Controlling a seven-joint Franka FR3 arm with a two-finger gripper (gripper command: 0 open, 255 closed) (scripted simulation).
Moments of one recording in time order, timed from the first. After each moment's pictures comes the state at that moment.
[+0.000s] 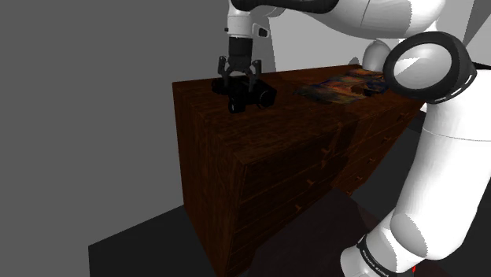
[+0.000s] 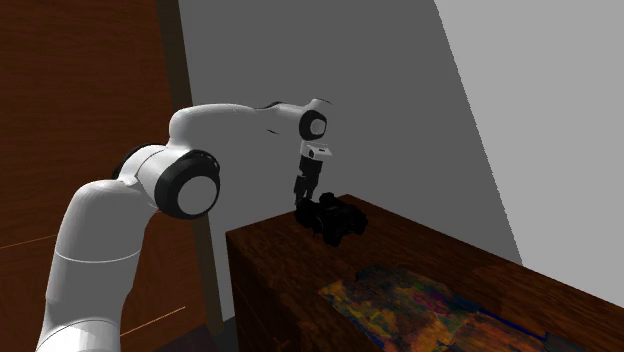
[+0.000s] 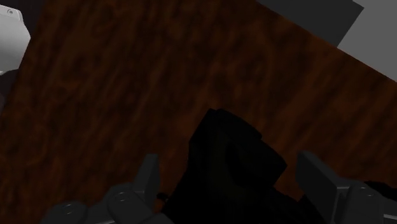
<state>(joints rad) -0.06 0.35 0.29 -1.26 0.01 1.43 1.32</state>
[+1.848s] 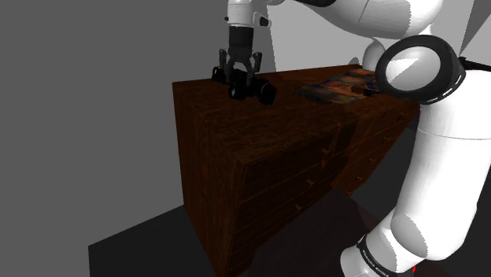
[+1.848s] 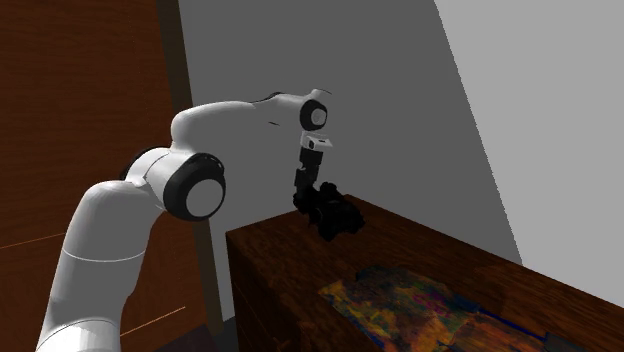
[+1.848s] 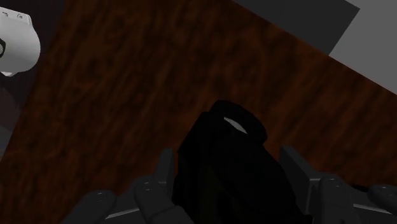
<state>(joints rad) -0.05 0.39 0.29 -1.12 0.01 1.33 1.33</state>
